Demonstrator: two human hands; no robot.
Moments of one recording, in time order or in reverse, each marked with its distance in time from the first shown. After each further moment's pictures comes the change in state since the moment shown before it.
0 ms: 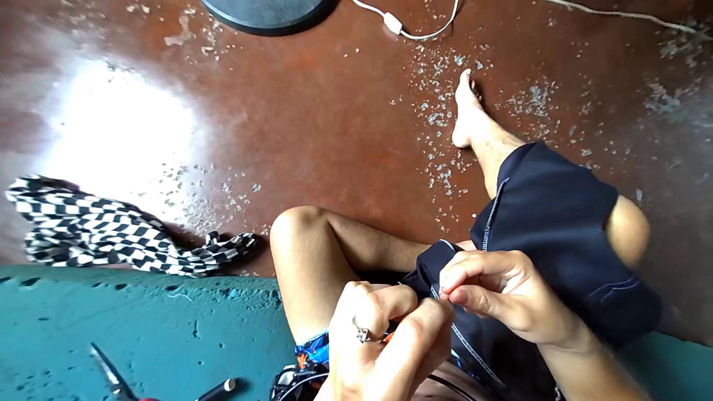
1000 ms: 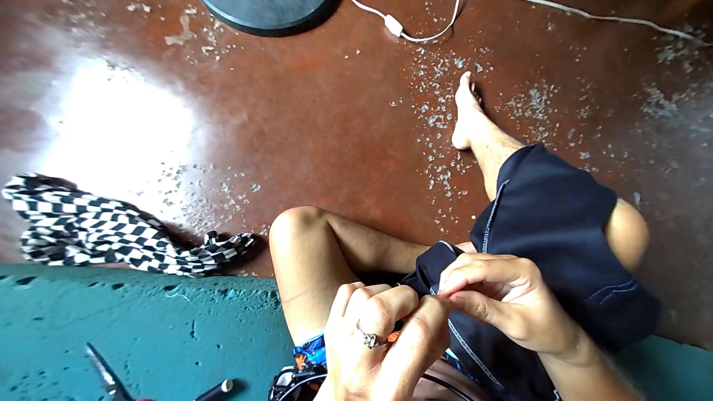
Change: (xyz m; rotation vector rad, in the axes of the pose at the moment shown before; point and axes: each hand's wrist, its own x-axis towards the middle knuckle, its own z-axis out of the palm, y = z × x) left_hand -0.003 -0.004 0.003 0.086 0.010 0.042; right_hand -0.001 -0.001 0.002 -0.155 0.021 -0.091
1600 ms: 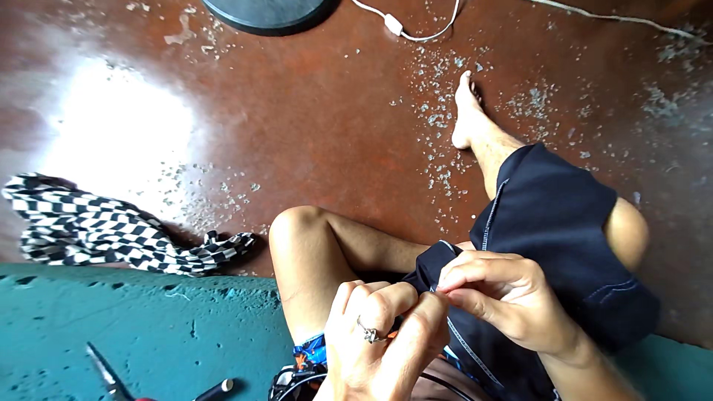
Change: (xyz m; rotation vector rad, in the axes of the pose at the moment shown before) left_hand 0.000 0.000 0.001 0.012 -0.001 -0.005; right_hand 0.000 -0.001 0.001 -0.061 0.031 -0.017
